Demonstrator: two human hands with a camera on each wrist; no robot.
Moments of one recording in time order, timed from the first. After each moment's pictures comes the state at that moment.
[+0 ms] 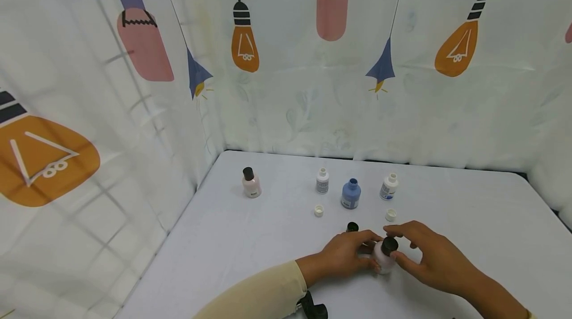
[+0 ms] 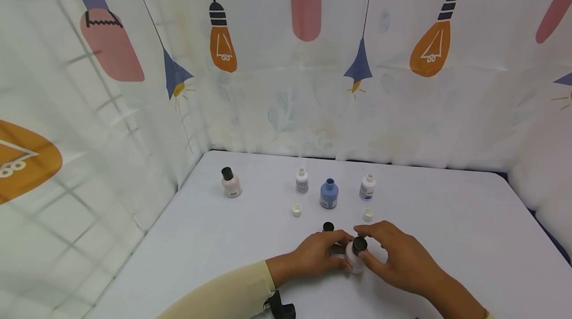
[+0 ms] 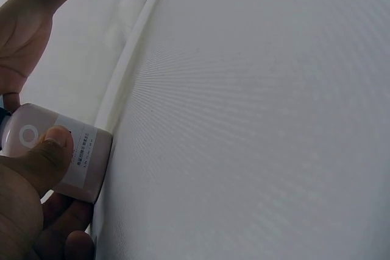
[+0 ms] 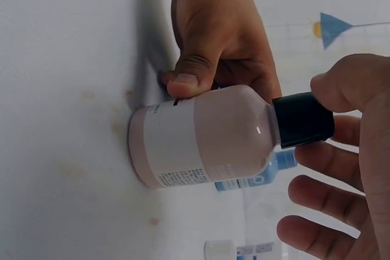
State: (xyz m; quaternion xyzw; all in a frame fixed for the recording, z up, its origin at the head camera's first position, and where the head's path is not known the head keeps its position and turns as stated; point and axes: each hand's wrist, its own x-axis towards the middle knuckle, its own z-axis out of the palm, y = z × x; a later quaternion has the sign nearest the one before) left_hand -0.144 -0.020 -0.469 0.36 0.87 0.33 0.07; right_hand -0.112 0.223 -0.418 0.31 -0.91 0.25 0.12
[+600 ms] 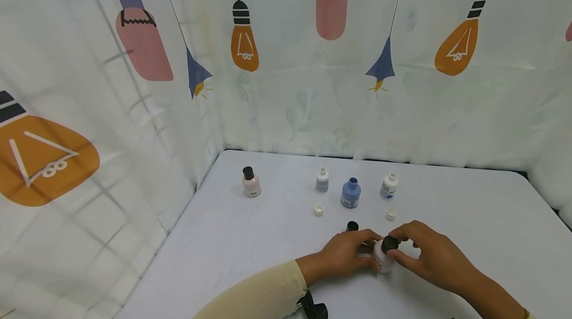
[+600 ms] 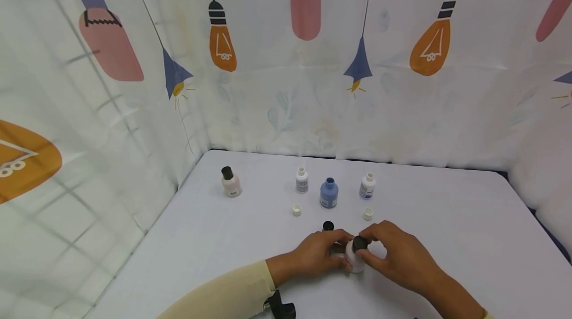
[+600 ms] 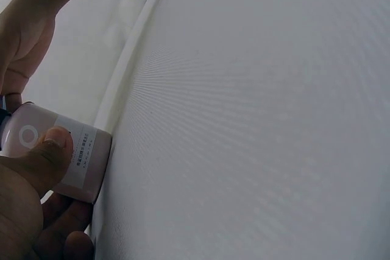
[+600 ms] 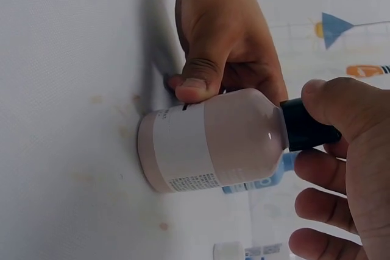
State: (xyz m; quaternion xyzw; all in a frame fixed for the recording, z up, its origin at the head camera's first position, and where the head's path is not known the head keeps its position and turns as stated) left_hand -0.143 -0.020 -0.468 0.36 0.87 0.33 0.07; right_hand -0.112 0.220 -0.420 0.30 -0.91 0.24 0.15
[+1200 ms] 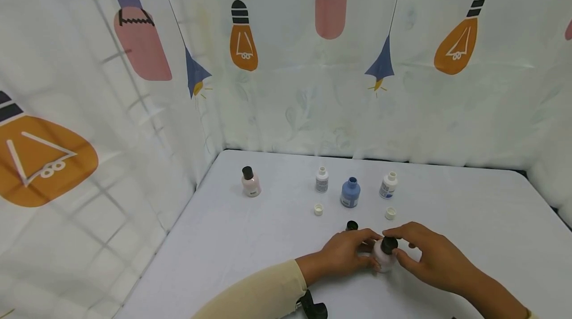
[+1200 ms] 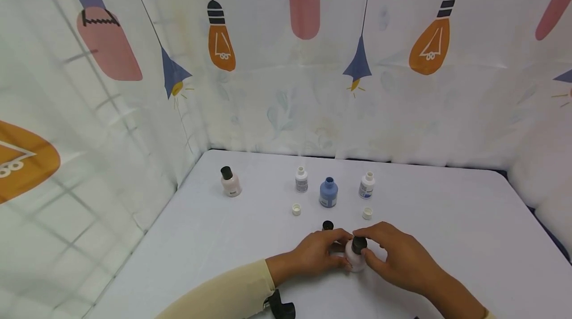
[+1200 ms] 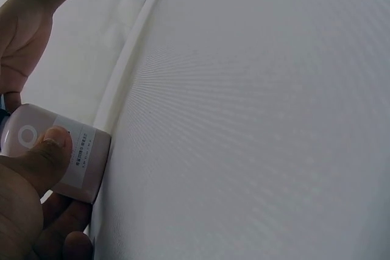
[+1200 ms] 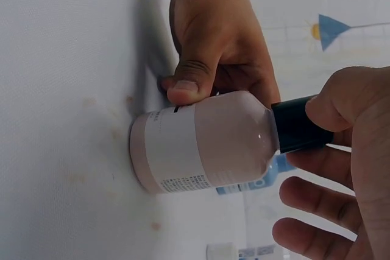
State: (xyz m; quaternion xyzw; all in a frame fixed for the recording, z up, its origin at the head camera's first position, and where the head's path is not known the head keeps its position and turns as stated) left_hand -0.145 -0.019 -0.470 0.36 0.87 0.33 0.06; right_hand -0.113 0.223 -0.420 0.35 -0.89 0.26 0.14
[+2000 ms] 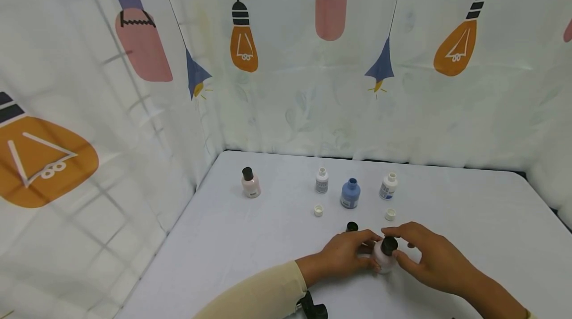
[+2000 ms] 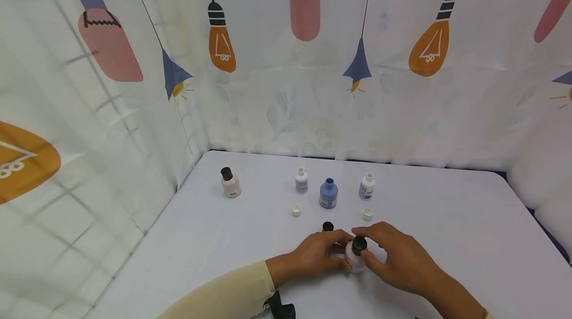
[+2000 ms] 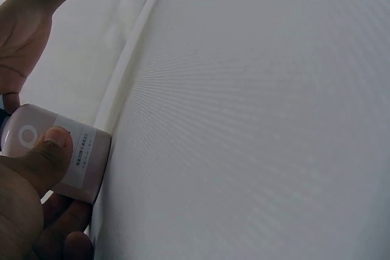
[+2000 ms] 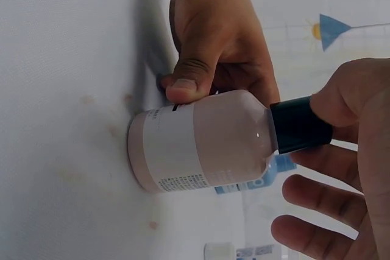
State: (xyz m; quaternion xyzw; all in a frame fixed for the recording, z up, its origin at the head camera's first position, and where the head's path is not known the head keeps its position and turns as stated) left_hand -0.145 -0.019 -0.472 0.36 0.87 0.33 0.06; right_hand -0.113 0.223 -0.421 0.33 -0.90 0.26 0.14
